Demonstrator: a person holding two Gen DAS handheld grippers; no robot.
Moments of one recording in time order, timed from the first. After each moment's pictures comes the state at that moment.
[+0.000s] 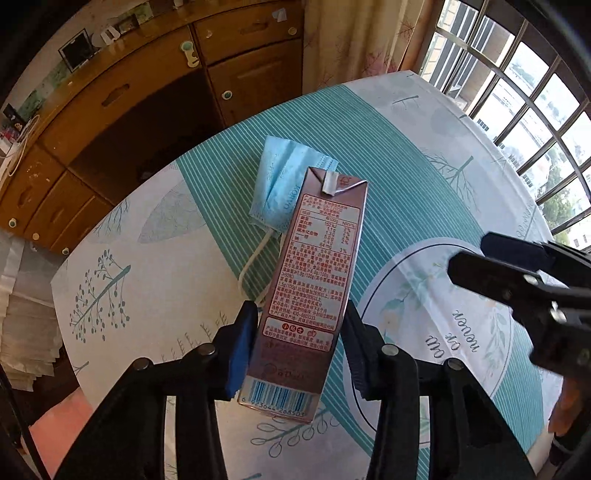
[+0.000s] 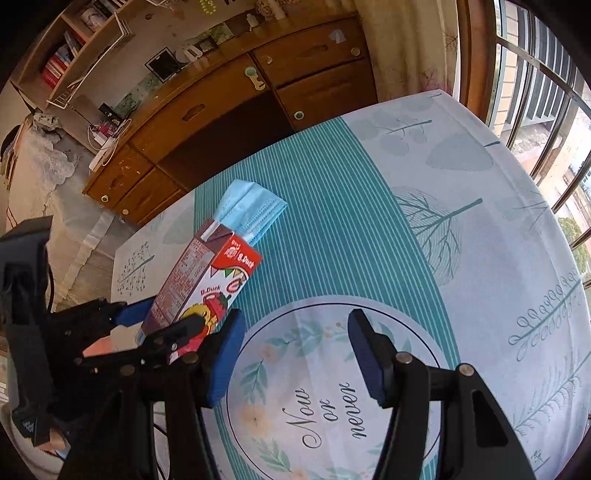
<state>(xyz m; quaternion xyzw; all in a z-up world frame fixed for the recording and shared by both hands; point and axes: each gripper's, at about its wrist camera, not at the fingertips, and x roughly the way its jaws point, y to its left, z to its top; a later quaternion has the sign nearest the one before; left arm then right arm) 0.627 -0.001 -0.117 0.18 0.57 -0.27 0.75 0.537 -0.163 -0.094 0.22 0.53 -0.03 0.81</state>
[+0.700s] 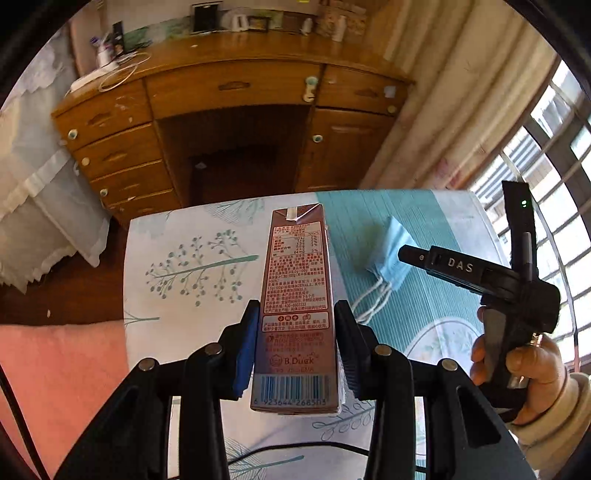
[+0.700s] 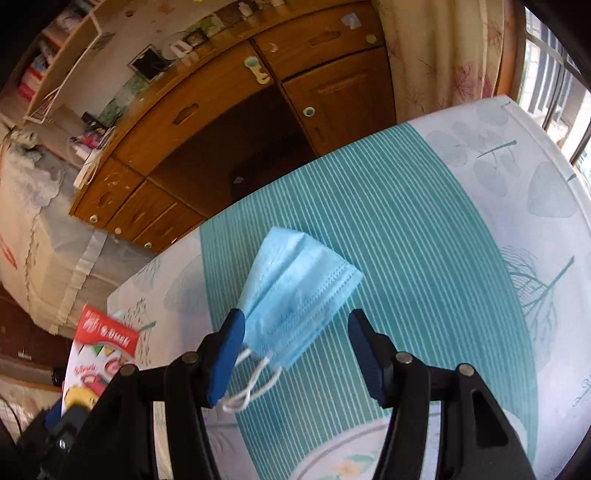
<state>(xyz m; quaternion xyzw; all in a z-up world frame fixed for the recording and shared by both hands) 0.650 0.132 -0.061 -0.01 0.54 -0.16 0.83 0.650 -0.132 -0.134 0.25 0.54 -0.05 0.80</state>
